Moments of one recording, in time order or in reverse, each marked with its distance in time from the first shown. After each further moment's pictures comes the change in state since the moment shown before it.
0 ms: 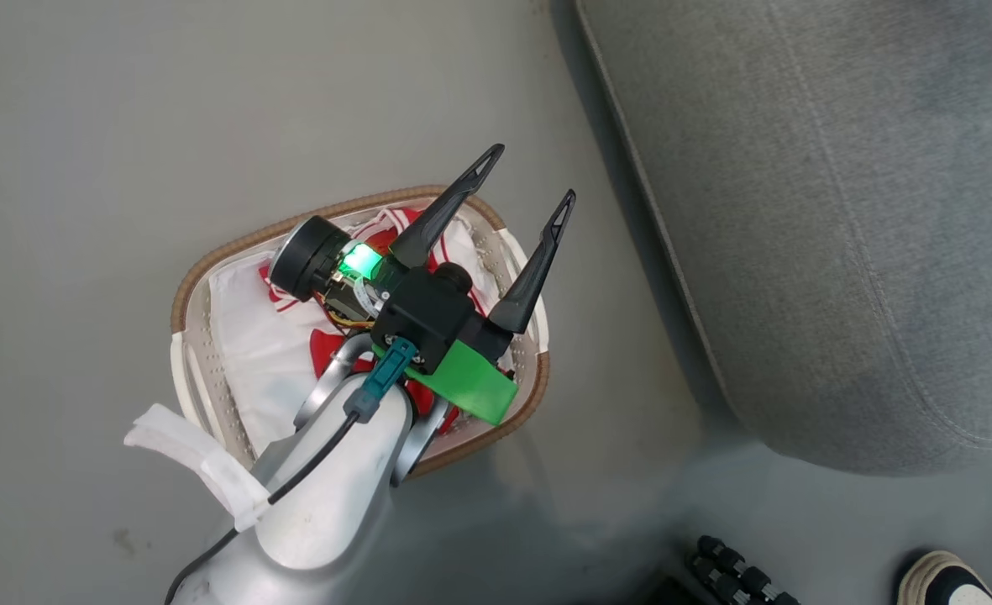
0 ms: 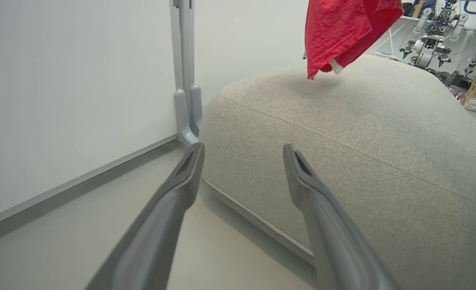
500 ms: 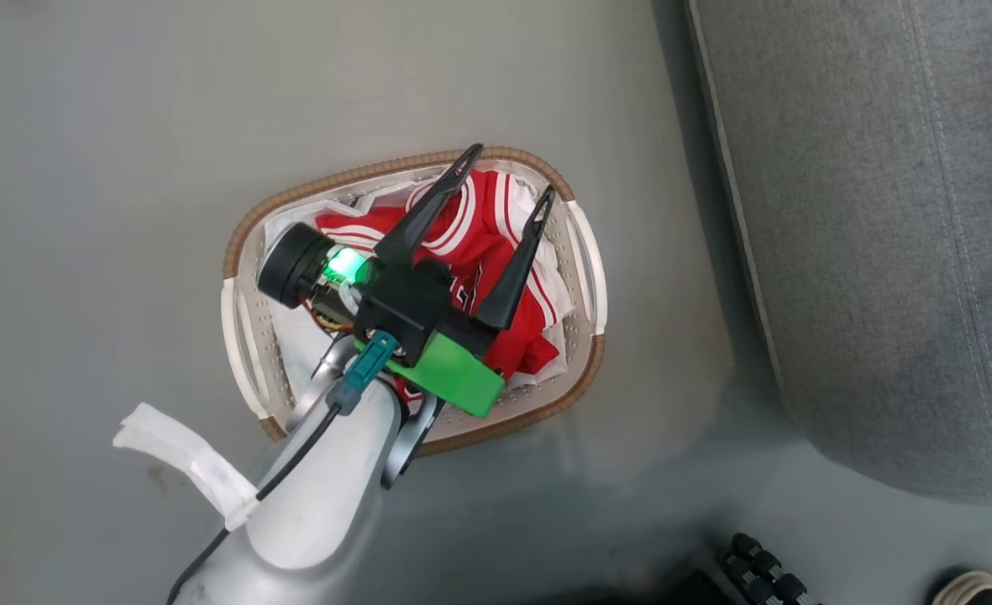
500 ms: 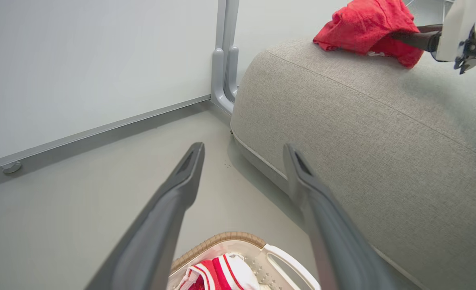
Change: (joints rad) left arm 0.009 -0.007 0.030 0.020 -0.028 0.000 0.000; right arm 0.135 0.088 -0.248 0.154 -0.160 0.000 0.000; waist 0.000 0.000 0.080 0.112
